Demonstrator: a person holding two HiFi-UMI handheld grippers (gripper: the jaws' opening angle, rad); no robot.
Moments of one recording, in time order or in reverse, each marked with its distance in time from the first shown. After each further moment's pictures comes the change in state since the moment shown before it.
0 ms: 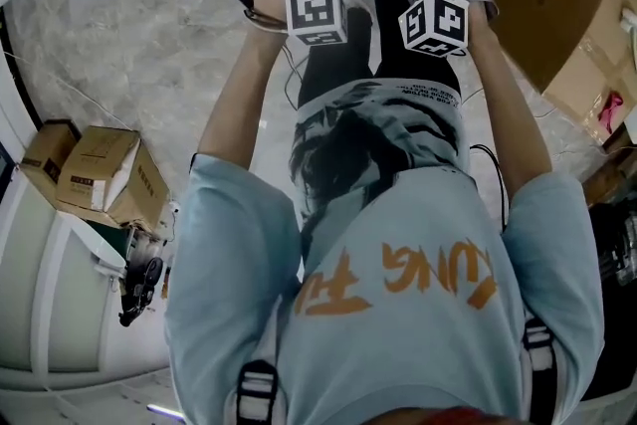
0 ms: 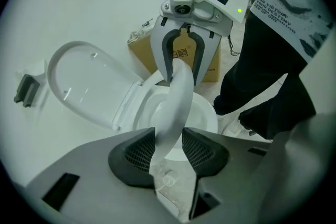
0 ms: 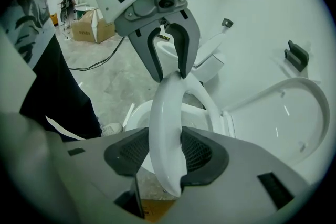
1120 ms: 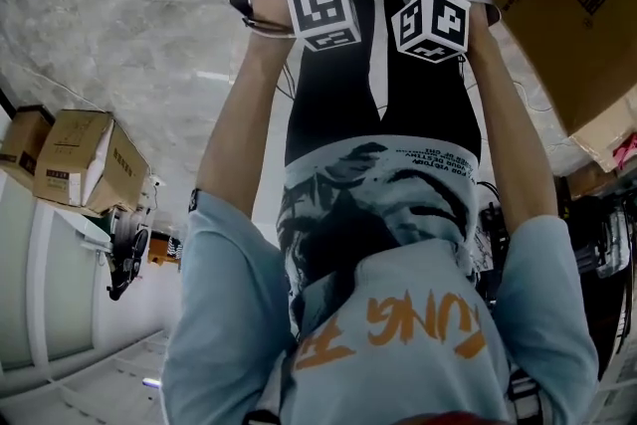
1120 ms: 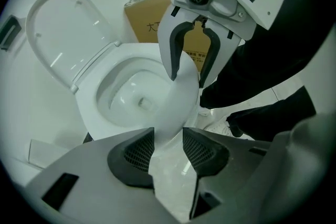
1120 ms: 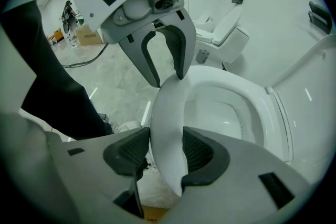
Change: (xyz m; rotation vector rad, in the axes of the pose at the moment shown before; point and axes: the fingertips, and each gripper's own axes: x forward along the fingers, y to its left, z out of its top) left arm 0.131 -0.142 -0.060 -0.215 0.130 -0.178; right arm 0.137 0.124 -0.057 0.083 0.036 0.201
